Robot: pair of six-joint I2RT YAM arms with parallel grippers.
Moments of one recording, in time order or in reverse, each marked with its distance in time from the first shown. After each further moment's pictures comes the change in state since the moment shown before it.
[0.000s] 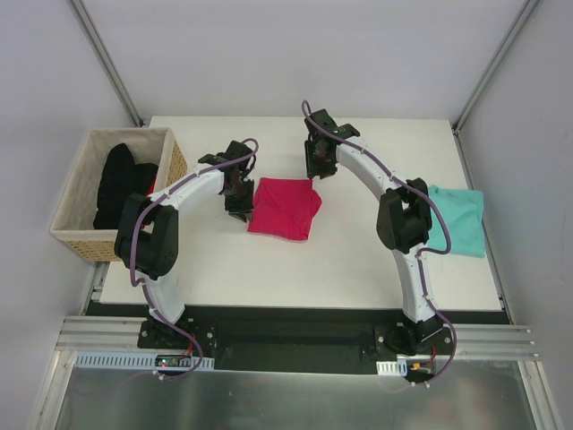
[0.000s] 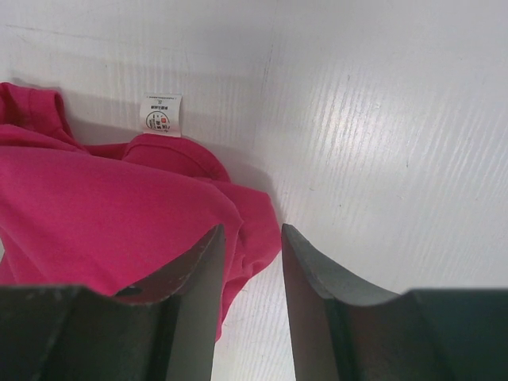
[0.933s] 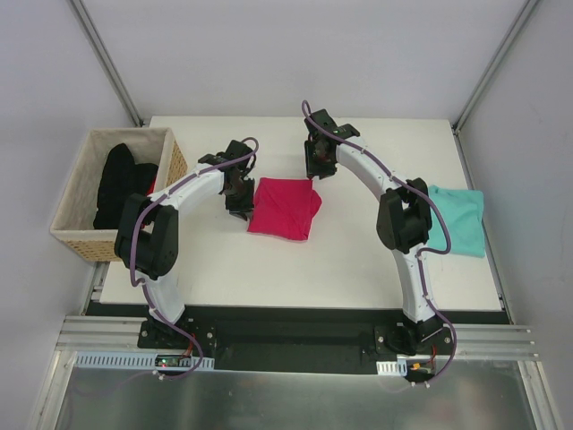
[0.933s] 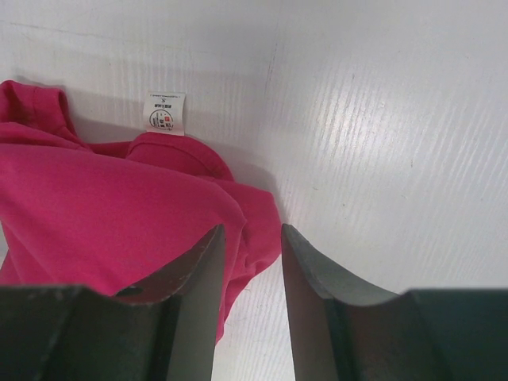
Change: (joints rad) left arm 0.000 0.000 0.000 0.020 0.000 0.000; right arm 0.000 0.000 -0.001 0.000 -0.010 0.003
